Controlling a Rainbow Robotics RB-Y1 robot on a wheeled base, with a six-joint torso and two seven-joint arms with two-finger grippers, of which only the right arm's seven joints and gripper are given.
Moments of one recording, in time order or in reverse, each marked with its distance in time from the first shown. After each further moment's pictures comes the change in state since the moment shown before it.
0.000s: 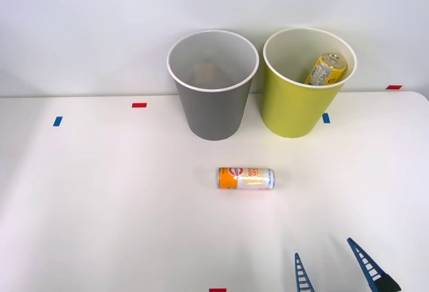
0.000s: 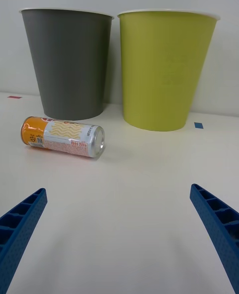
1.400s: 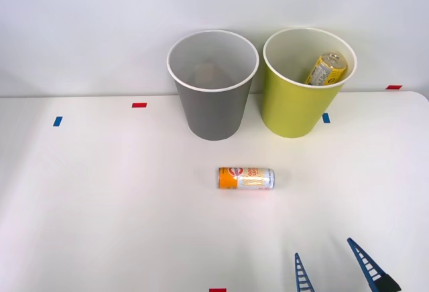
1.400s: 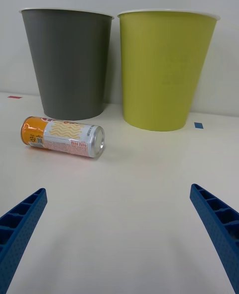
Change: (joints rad) arm 0.000 0.000 0.000 0.000 0.000 0.000 0.000
